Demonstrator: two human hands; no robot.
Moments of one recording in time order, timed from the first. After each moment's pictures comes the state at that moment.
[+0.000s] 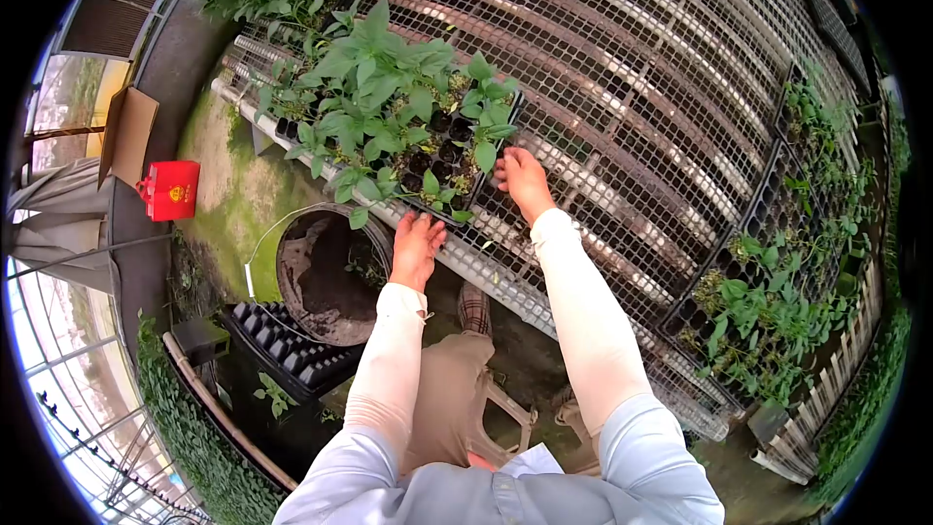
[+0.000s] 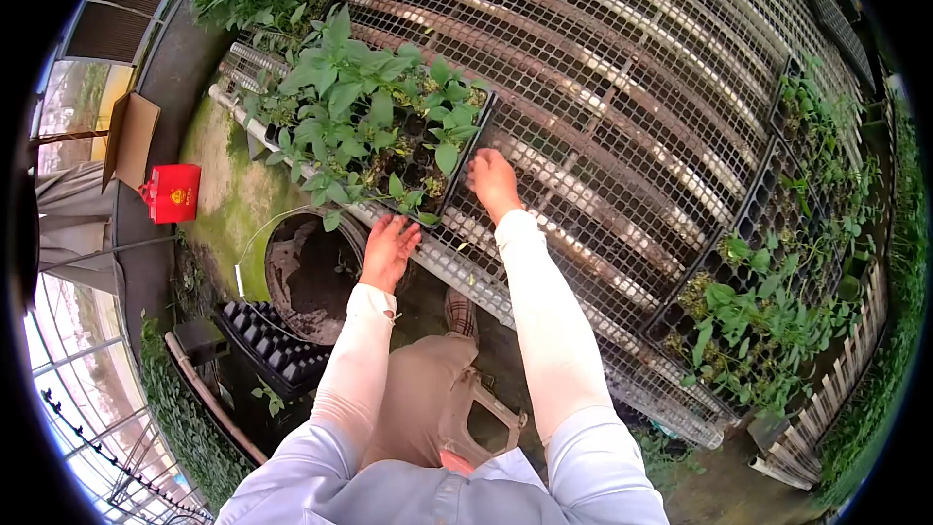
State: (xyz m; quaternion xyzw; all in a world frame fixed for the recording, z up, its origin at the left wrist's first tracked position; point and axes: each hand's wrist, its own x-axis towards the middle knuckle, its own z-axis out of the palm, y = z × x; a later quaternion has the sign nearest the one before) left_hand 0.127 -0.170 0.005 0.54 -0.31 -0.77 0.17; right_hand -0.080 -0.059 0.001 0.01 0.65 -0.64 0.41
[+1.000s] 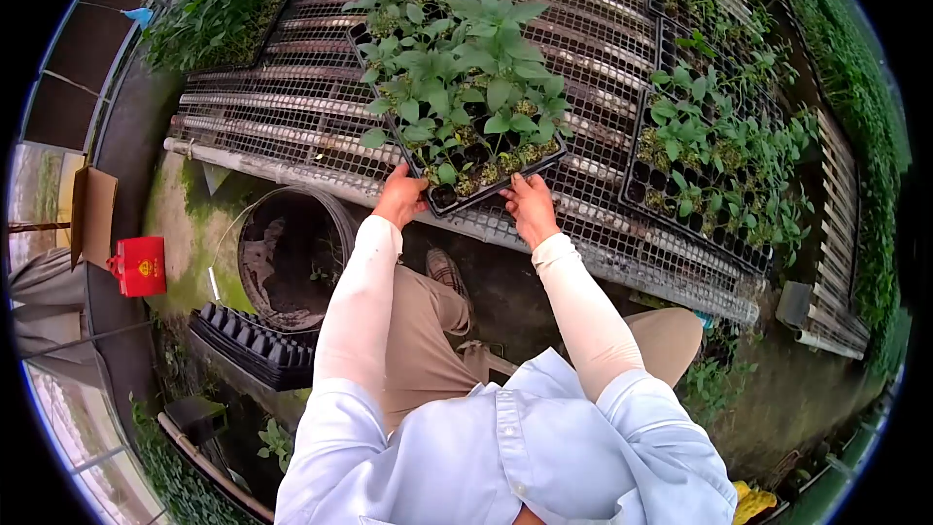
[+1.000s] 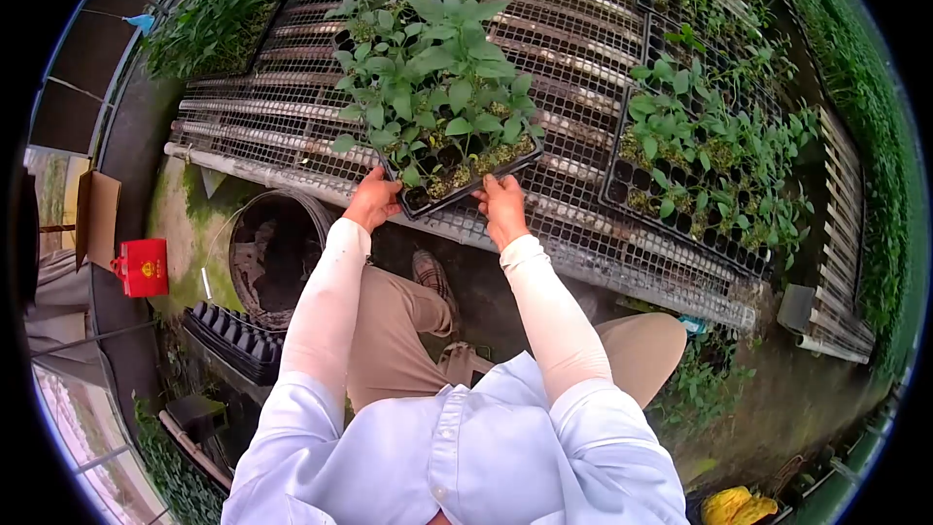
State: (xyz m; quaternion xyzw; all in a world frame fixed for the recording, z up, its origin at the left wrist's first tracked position) left_hand 0.121 -0.090 0.018 0.39 -0.53 -0.74 -0.11; right_hand 0.076 0.145 -0.015 0.18 0.52 -0.80 0.25
